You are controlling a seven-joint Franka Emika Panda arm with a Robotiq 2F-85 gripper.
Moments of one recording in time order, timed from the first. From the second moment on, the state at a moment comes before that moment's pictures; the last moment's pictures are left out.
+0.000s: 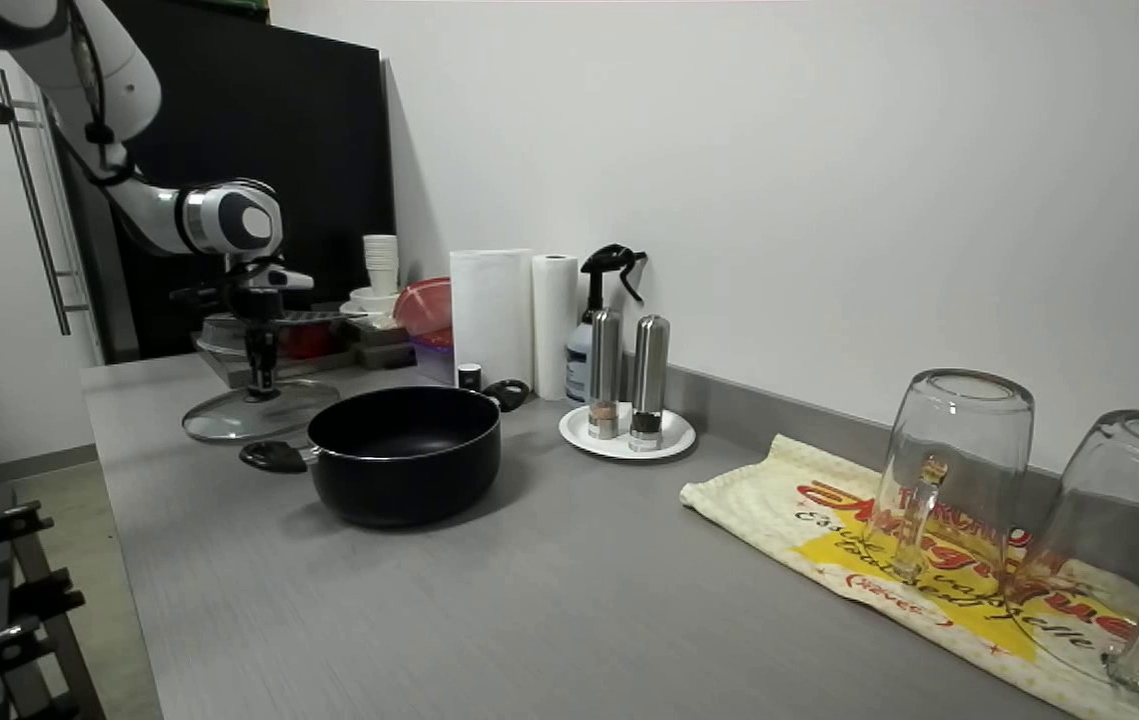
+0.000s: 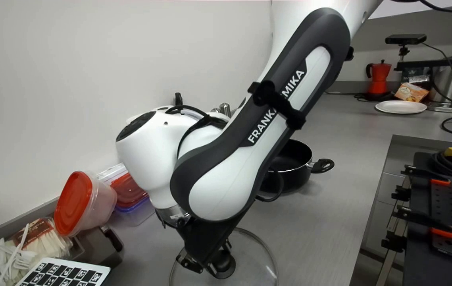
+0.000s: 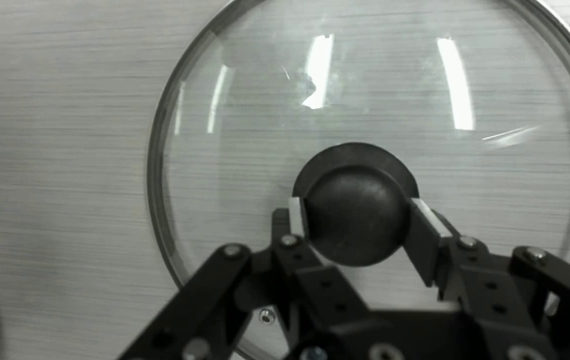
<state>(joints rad) 0.65 0.86 0.07 -1.51 -0.17 2.16 0.84</state>
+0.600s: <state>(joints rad) 0.65 0.86 0.07 -1.51 -0.17 2.13 0.83</state>
